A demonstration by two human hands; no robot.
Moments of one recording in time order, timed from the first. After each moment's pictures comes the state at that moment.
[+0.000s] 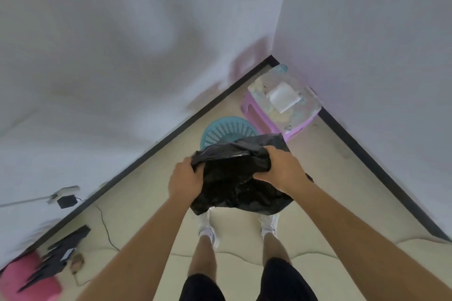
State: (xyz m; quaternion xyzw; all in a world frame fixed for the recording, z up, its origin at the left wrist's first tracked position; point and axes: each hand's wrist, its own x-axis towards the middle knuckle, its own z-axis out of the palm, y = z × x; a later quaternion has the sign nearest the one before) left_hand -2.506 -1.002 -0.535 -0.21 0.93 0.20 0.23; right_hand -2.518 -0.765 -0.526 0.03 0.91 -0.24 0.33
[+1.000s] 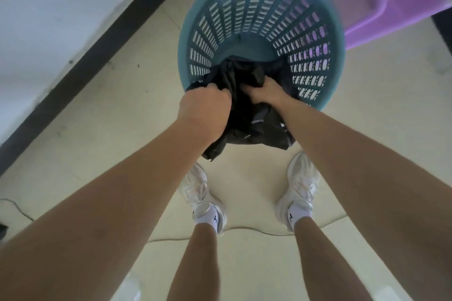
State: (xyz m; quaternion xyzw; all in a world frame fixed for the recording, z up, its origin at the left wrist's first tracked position) left_hand -2.558 -1.060 -0.931 0.22 0.91 -0.06 0.34; right_hand -2.564 -0.912 -0.997 0.27 0.78 -0.39 0.42
